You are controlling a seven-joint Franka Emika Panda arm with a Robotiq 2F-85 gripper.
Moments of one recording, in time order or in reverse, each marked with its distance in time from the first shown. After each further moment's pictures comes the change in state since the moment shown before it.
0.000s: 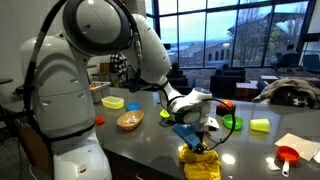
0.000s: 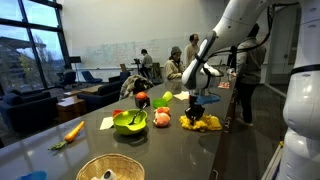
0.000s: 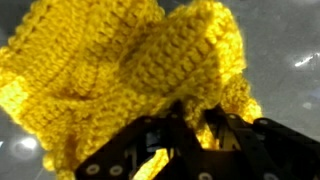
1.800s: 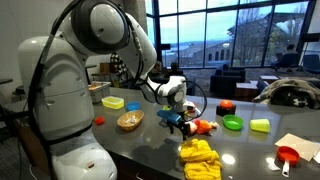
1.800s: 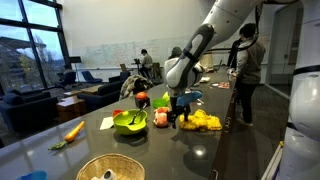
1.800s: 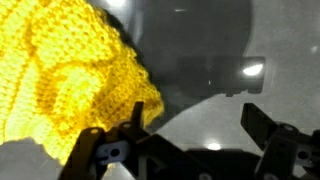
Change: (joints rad) arm 0.151 -0.015 0.127 0.101 -0.297 -0.163 0.390
